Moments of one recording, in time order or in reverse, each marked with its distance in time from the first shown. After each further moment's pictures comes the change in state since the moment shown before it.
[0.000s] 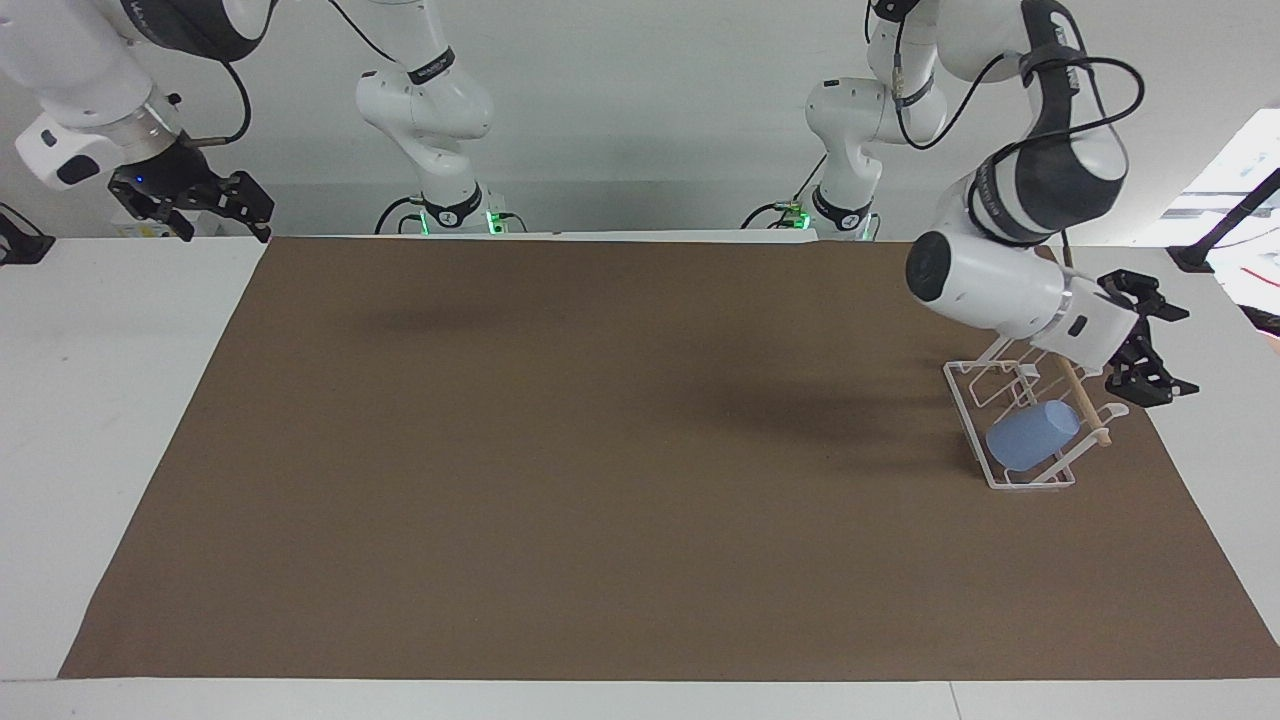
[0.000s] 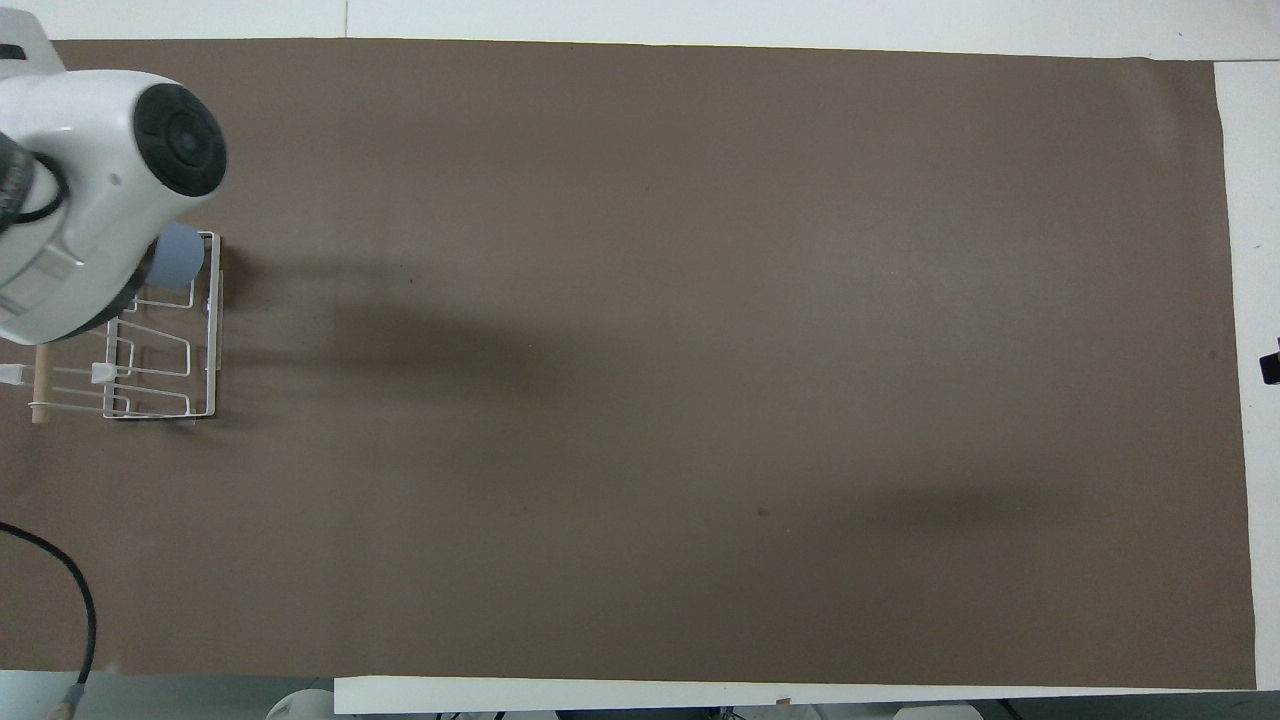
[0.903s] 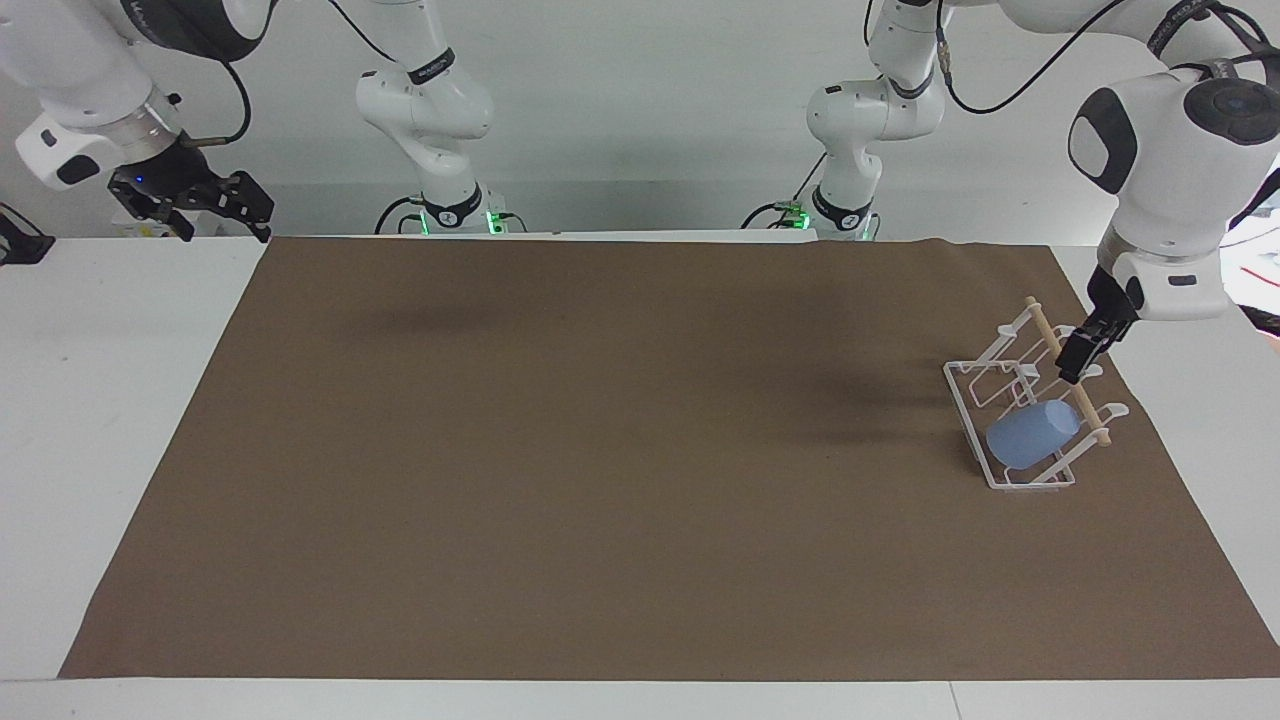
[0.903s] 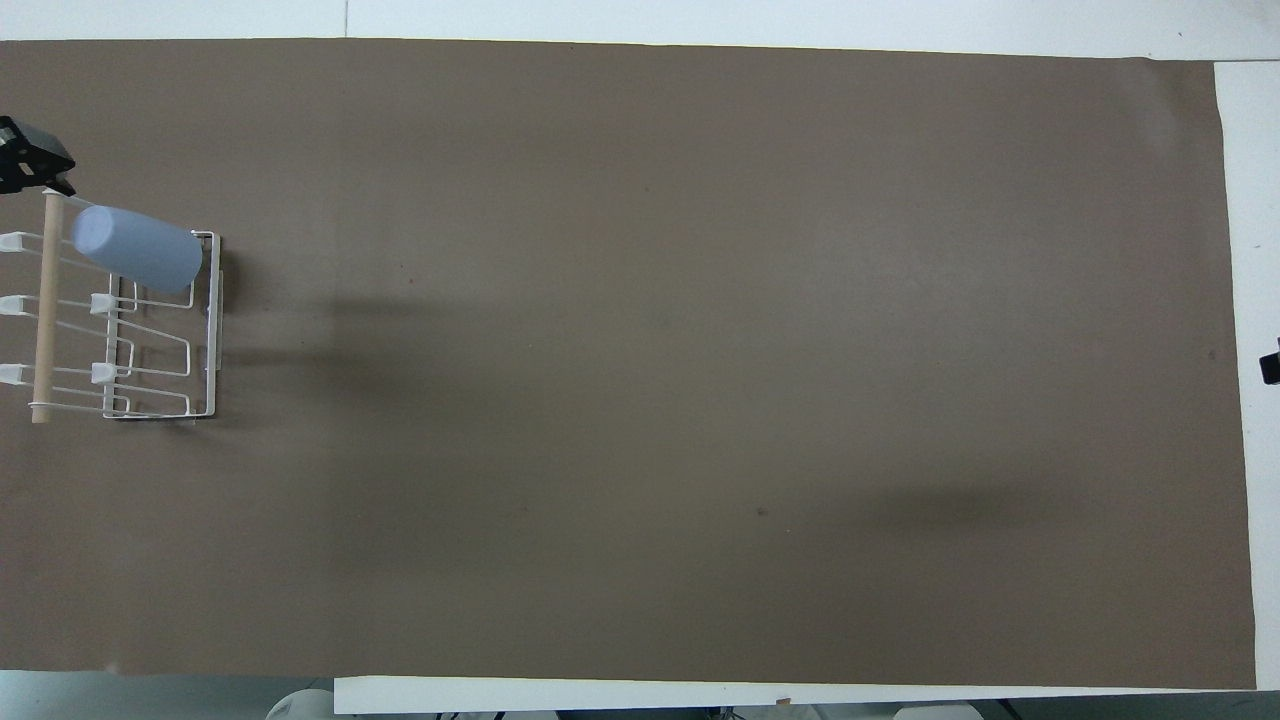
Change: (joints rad) left arm 0.166 -0.065 -0.003 0.053 -0.993 0.105 1.067; right arm 0.000 0.000 0.000 0.000 0.000 0.000 0.000
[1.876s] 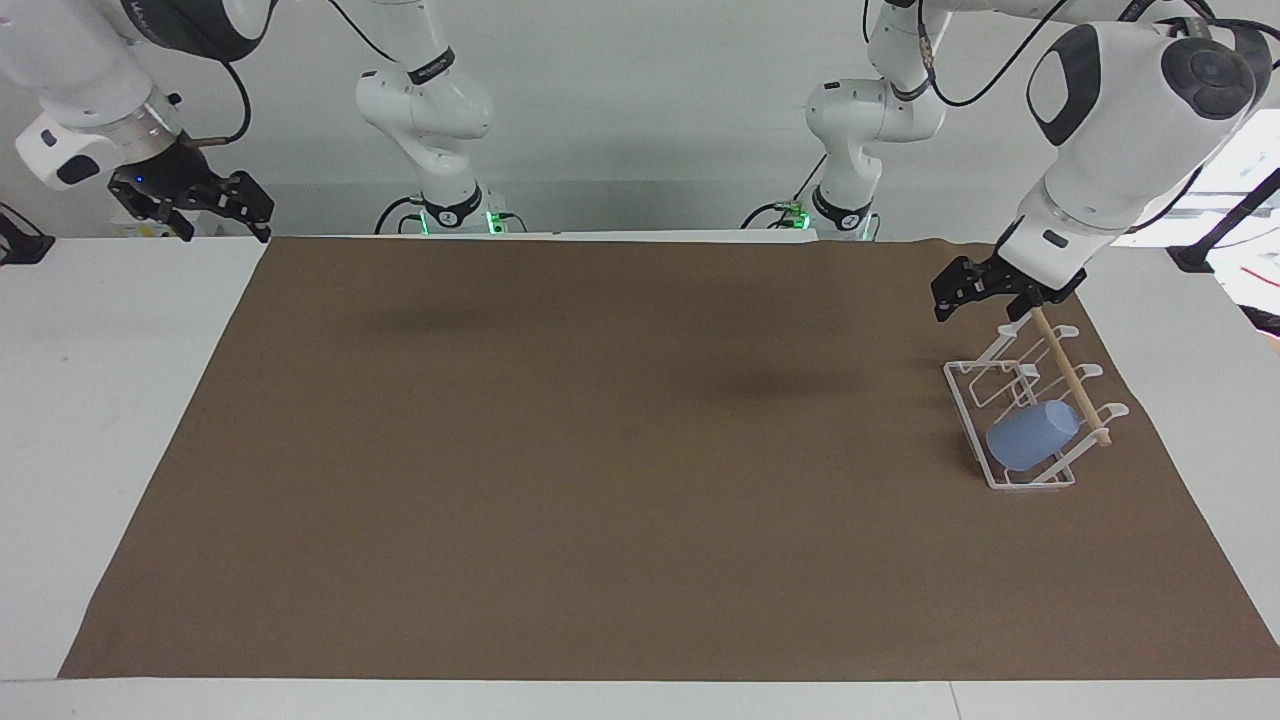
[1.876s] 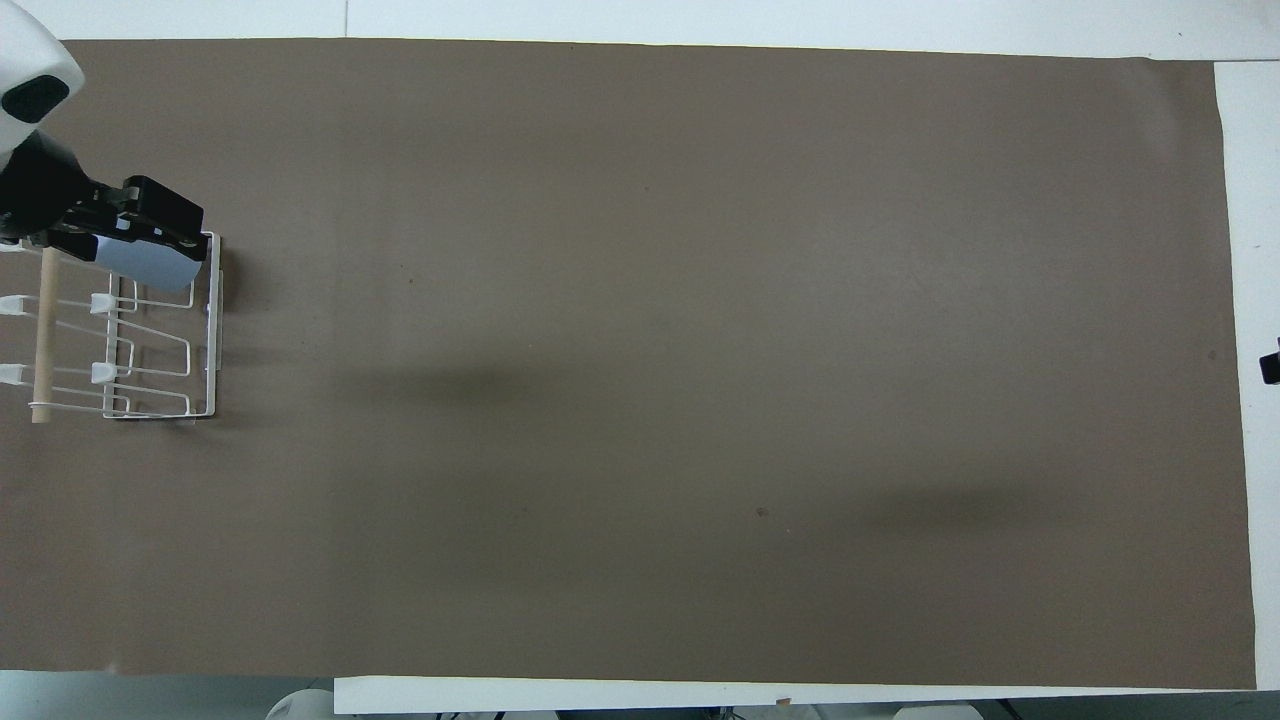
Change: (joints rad) left arm -0.115 0.039 -0.003 0.188 -0.168 -0.318 0.422; right arm 0.000 0.000 0.000 0.000 0.000 0.000 0.000
